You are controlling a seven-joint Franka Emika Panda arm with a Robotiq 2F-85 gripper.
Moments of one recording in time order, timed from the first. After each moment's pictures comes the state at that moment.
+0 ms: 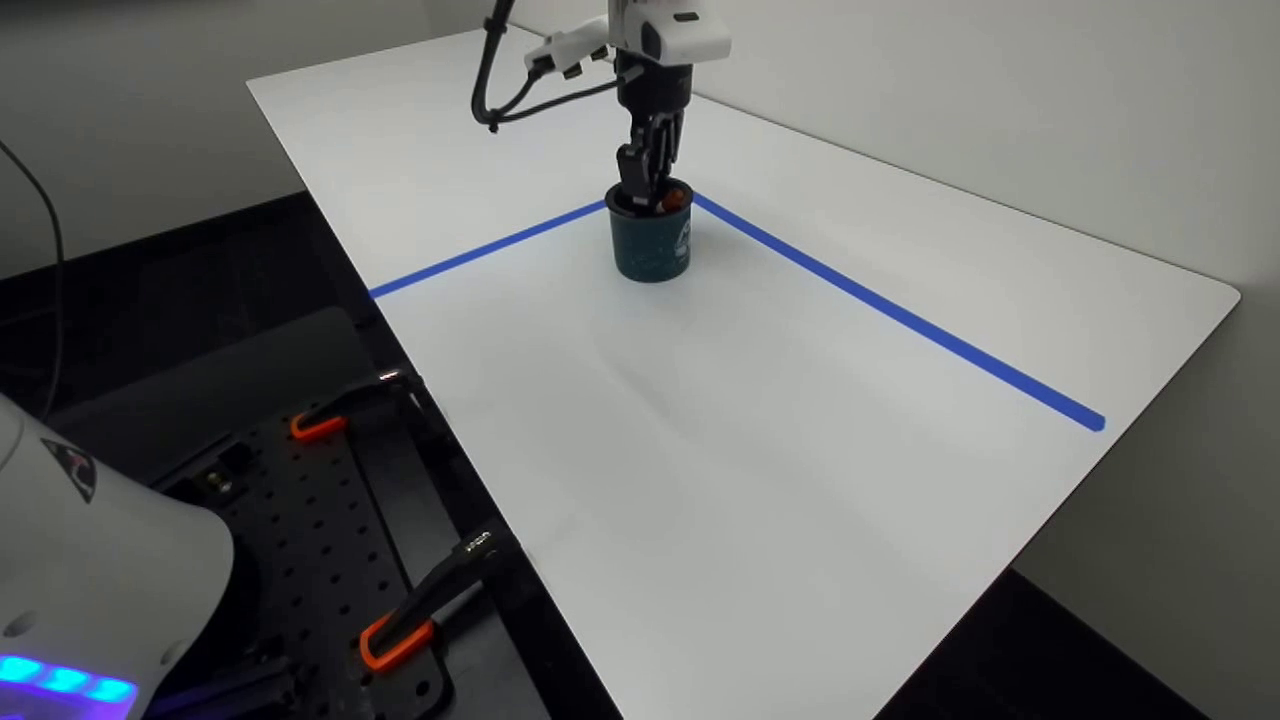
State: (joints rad) arm 0.20 0.46 0.03 -2.15 0.05 2.59 1.19
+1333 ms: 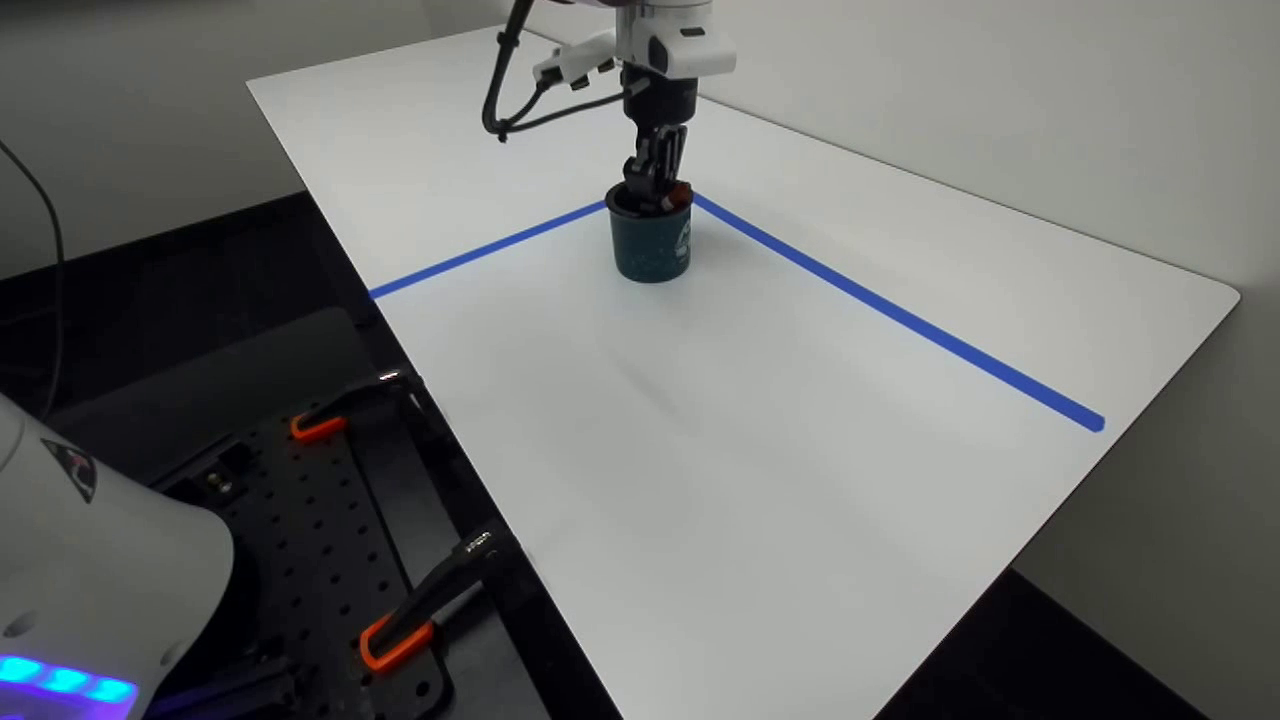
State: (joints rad) arm 0.21 0.49 0.02 -2.12 0.05 2.58 1.19
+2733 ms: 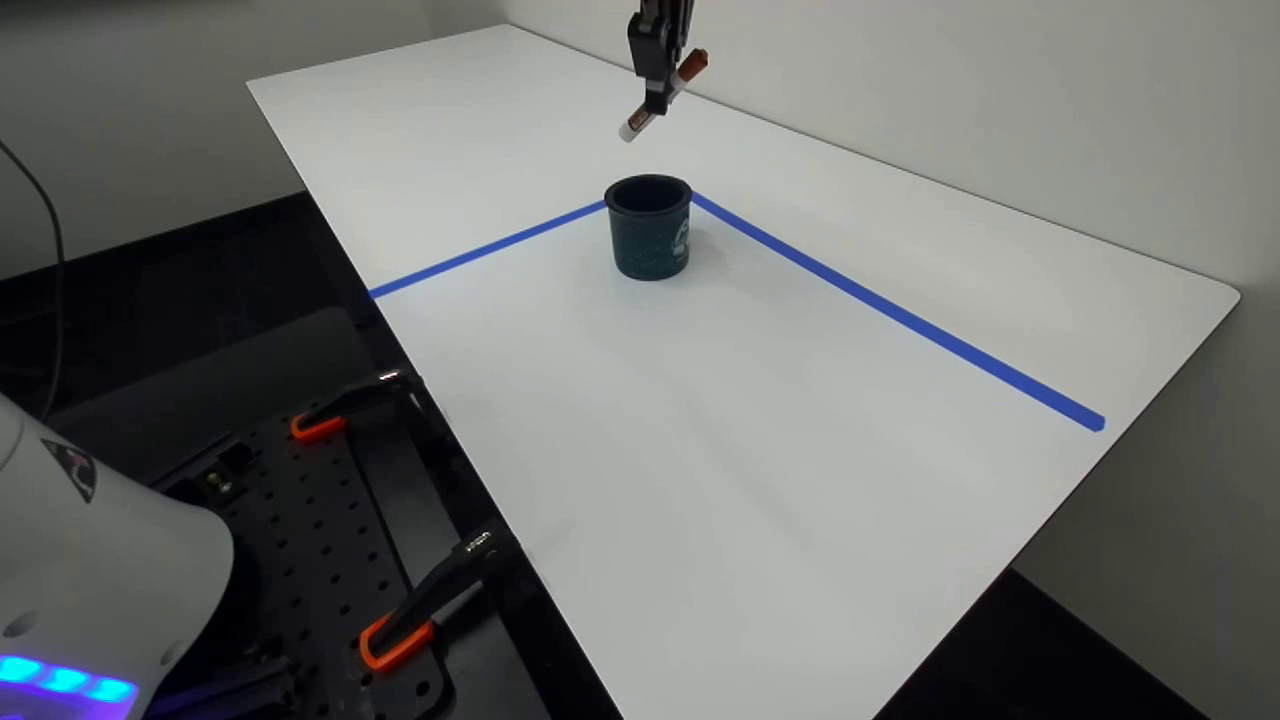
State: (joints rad) arm 0.12 0.13 0.03 -2.26 0.26 2.45 0.89
